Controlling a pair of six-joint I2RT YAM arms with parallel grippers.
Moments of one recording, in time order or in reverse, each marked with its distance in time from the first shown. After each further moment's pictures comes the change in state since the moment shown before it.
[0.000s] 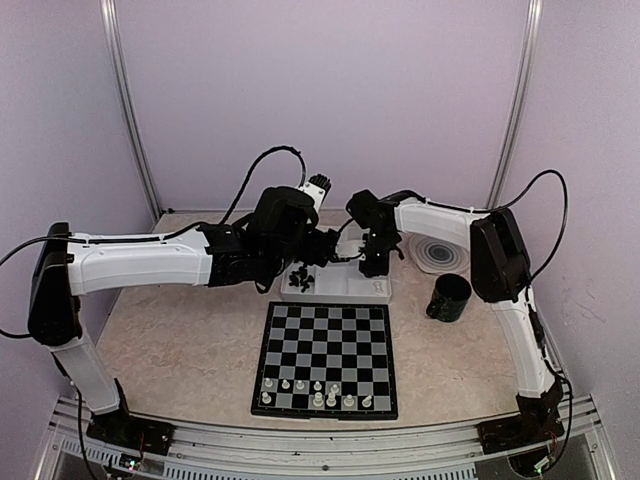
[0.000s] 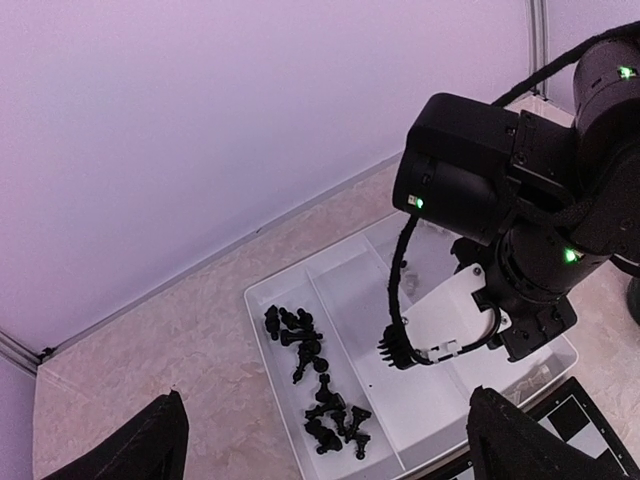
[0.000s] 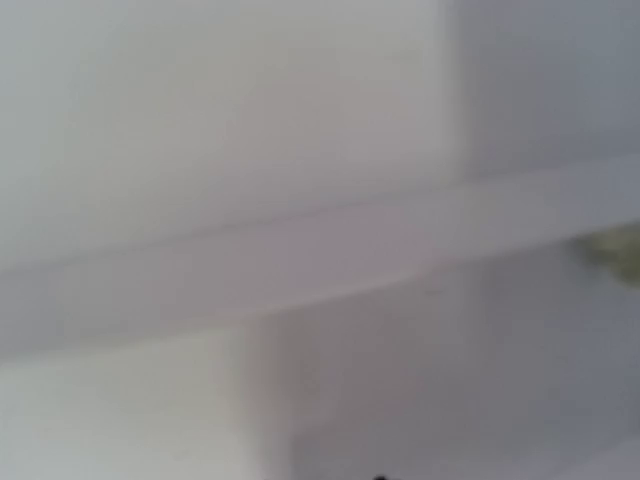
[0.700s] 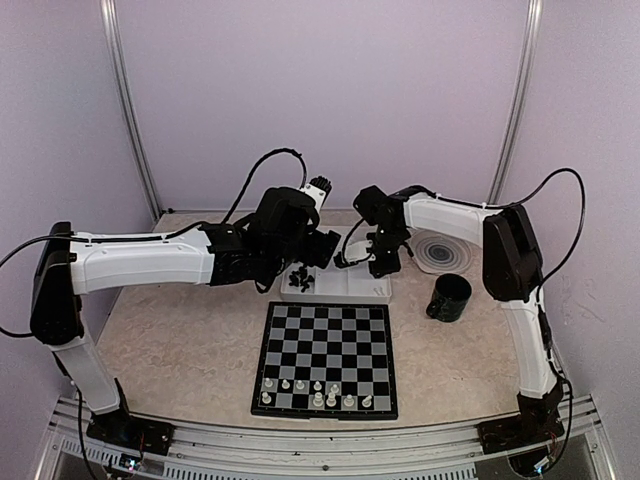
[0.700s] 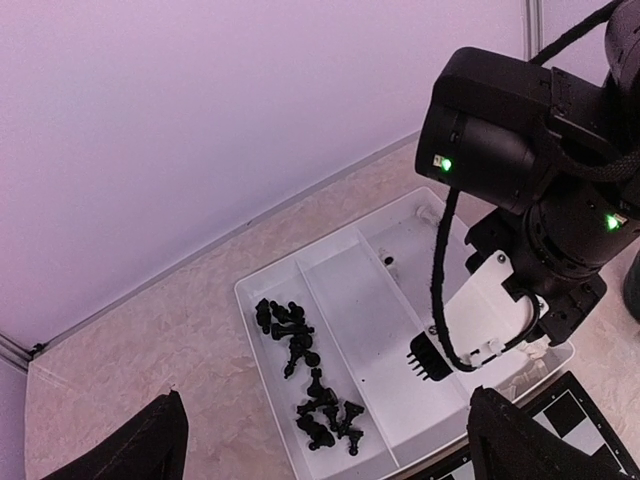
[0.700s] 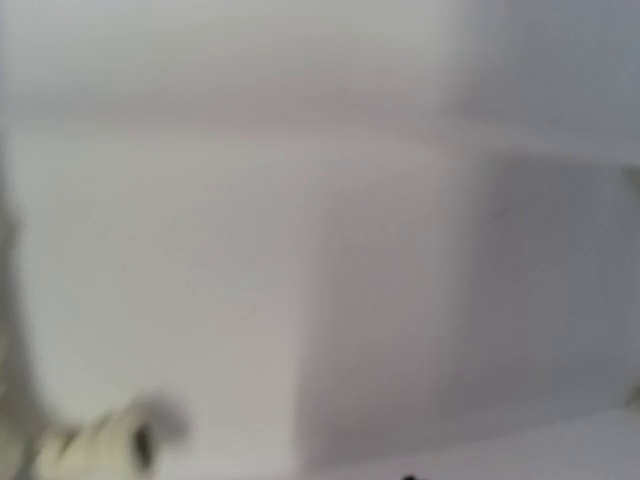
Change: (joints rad) left arm 0.008 0.011 0.008 -0.019 0.027 -0.016; right arm -0.010 -0.082 -0.078 -0.024 -0.010 -0.201
